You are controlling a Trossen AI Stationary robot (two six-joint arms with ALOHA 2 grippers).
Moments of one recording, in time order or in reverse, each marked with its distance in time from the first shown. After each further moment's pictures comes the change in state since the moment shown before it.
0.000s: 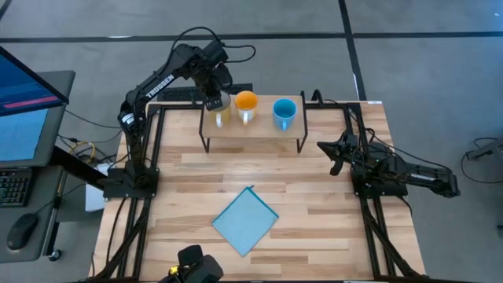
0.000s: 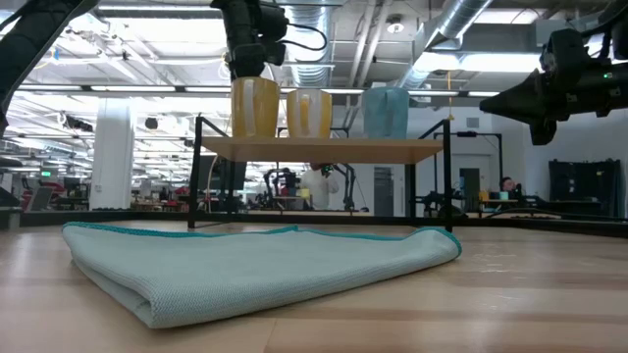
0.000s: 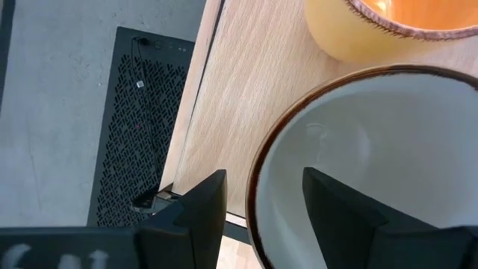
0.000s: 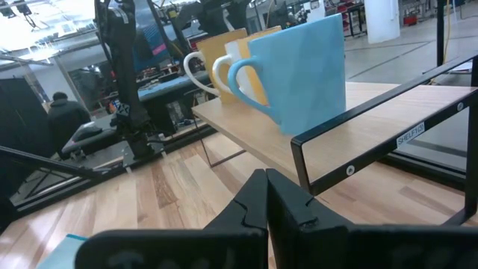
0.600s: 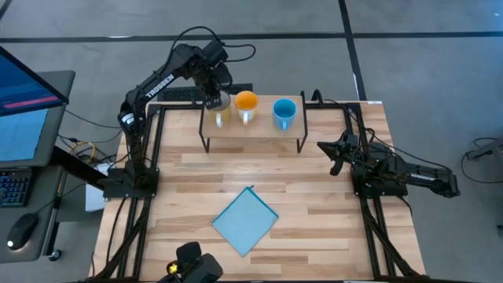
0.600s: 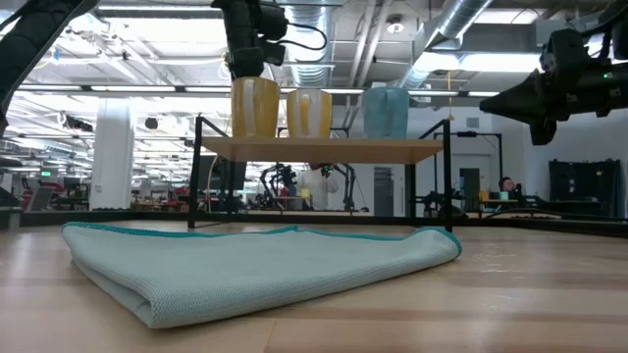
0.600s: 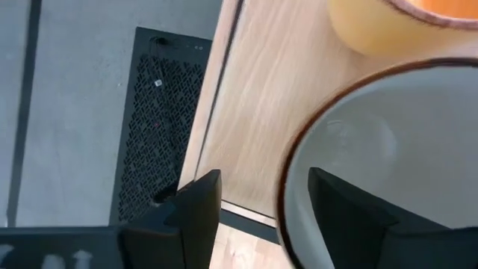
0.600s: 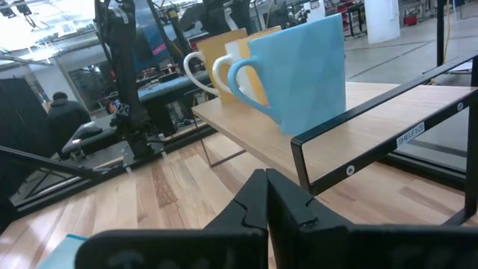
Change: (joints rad) left arm 0.003 0.000 0.000 0.014 -0.057 0.029; right arm 0.000 0.000 0.000 0.000 0.000 0.000
